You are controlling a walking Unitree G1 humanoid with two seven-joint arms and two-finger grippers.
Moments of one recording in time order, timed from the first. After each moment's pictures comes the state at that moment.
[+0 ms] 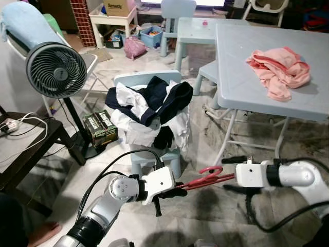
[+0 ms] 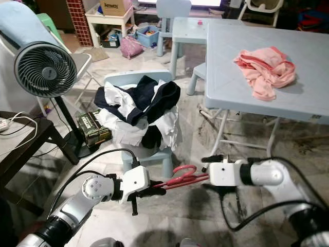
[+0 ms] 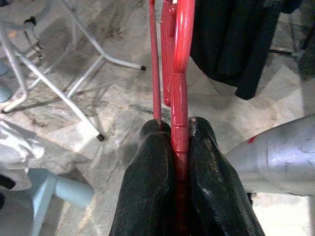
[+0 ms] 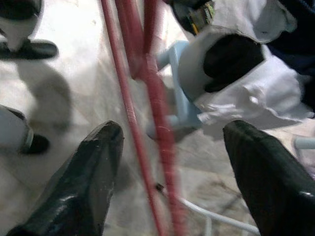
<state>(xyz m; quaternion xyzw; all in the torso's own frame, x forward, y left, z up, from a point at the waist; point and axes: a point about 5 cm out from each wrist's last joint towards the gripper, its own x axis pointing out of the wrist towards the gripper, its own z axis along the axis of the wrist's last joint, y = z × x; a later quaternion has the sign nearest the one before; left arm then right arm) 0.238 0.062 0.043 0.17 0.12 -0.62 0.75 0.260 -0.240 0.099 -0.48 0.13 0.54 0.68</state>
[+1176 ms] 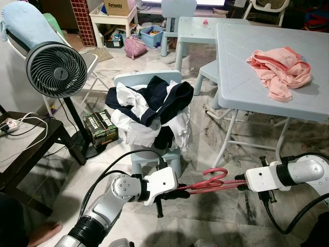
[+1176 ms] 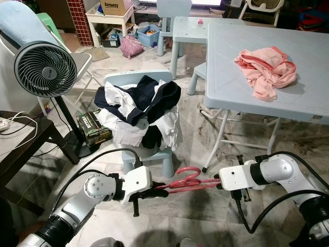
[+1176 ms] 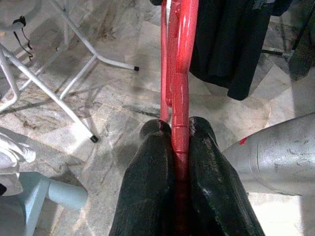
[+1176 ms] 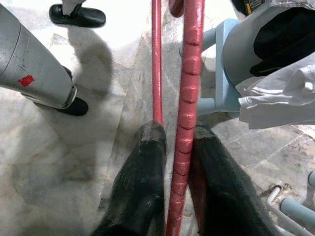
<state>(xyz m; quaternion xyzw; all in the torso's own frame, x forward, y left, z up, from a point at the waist) 0.237 0.057 0.047 0.17 0.12 -0.63 0.74 0.258 -0.262 0.099 -0.49 0.20 0.59 0.61</state>
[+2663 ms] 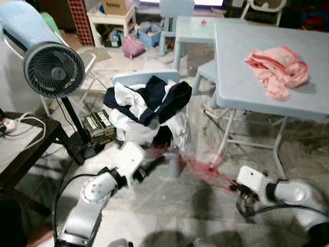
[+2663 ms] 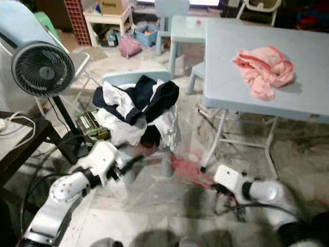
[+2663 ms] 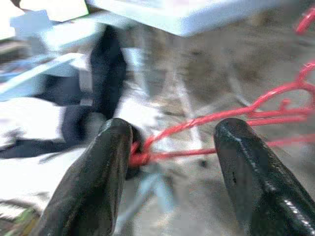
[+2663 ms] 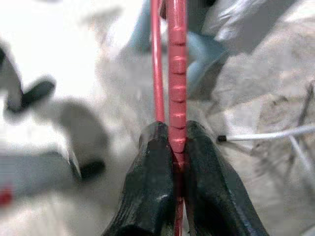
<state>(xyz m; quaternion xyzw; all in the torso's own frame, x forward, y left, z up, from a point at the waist) 0.246 0.118 0.095 0.11 0.04 -0.33 0.94 0.241 -0.257 0.028 -0.26 0.29 0.38 0.84</state>
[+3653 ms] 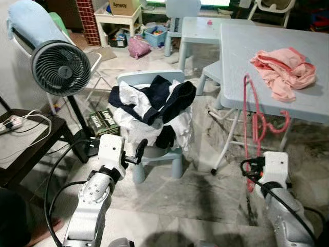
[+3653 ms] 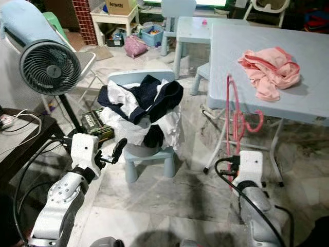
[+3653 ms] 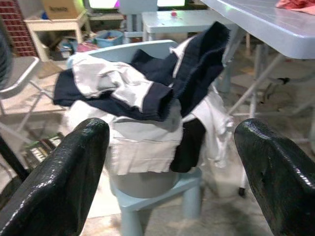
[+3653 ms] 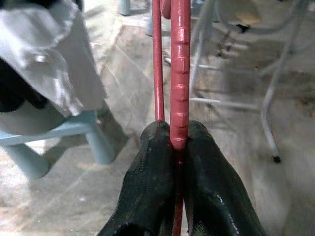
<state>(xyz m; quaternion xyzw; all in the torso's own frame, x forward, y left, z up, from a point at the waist) 0.251 0.130 0.094 0.01 0.06 -0.14 0.99 0.236 -0.244 0.052 -0.02 0.20 -0.07 0.98</state>
